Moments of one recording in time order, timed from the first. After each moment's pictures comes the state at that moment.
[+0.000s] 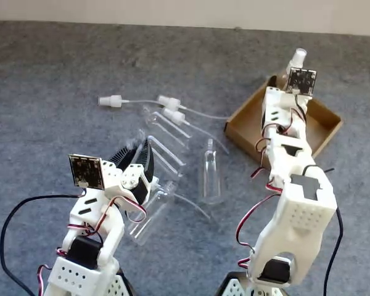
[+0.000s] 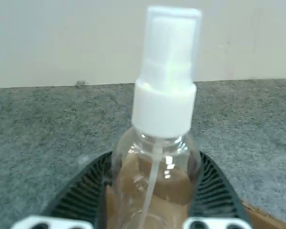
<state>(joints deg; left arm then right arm) 13.9 -101.6 96.0 23.5 22.9 6.2 29.0 20.0 -27.0 4.2</state>
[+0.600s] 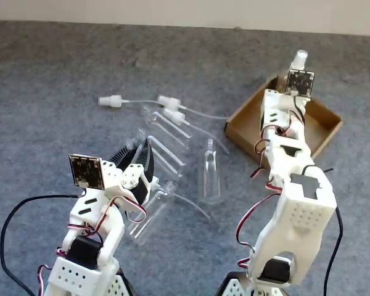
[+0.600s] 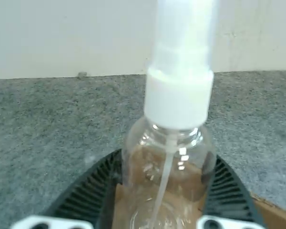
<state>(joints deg) 13.9 -101.6 96.0 23.5 22.9 6.2 29.0 20.6 -26.9 4.1</state>
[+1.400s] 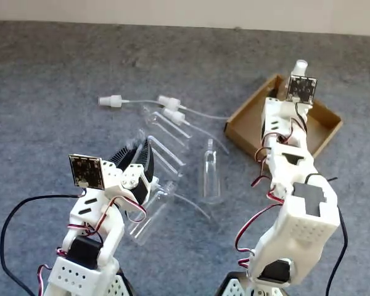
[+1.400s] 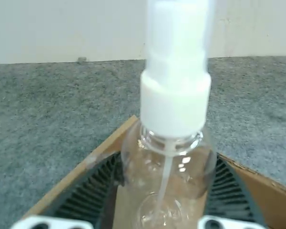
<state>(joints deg) 13.9 -101.6 96.0 23.5 22.9 6.2 19.2 31.3 -26.3 4.2</state>
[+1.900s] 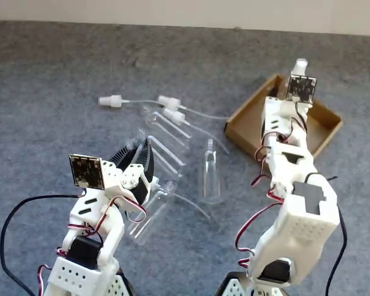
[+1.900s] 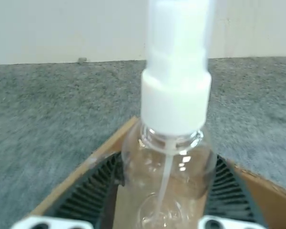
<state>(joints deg) 13.9 -101.6 96.0 23.5 22.9 6.2 21.1 29.1 -26.3 4.2</state>
